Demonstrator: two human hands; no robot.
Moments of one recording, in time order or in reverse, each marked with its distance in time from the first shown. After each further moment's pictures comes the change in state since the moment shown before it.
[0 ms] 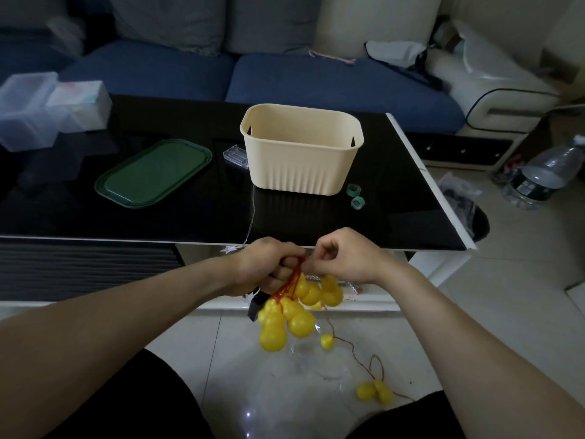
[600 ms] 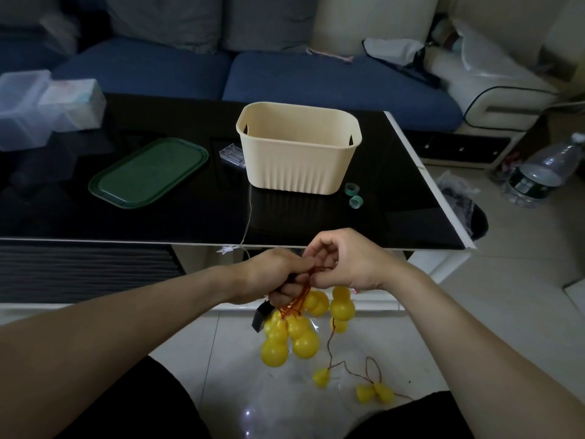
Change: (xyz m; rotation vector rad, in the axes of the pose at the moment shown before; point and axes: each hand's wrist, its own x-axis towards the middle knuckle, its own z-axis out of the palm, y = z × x) left_hand -0.003 -0.001 0.016 0.145 -0.129 0.047; right_hand -0.014 -0.007 -0.009 0.092 -0.086 -0.034
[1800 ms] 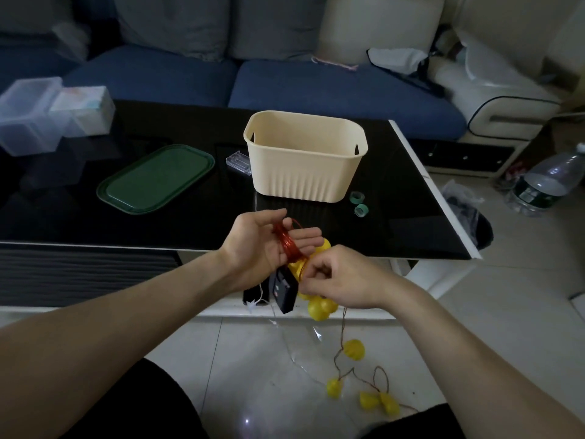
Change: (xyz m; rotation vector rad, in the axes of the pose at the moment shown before) left_hand -0.006 0.022 -0.026 -0.795 0.150 0.256; right_hand 0.000 -0.020 0.018 -0.183 -0.006 0.038
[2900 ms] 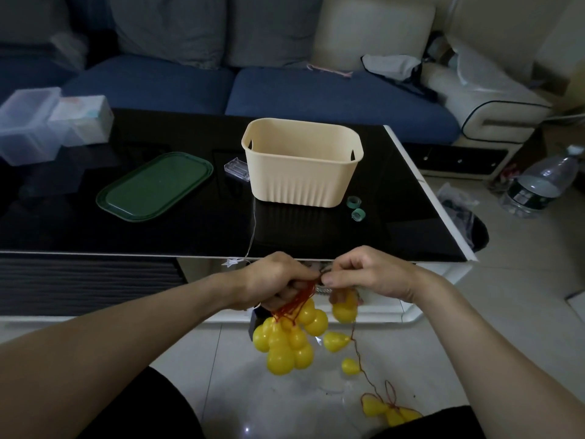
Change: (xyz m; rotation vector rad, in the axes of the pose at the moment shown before) left_hand -0.006 -0.020 -0.001 0.851 -0.154 -0.206; right_hand -0.011 0.033 -0.032 0.302 -0.134 0.001
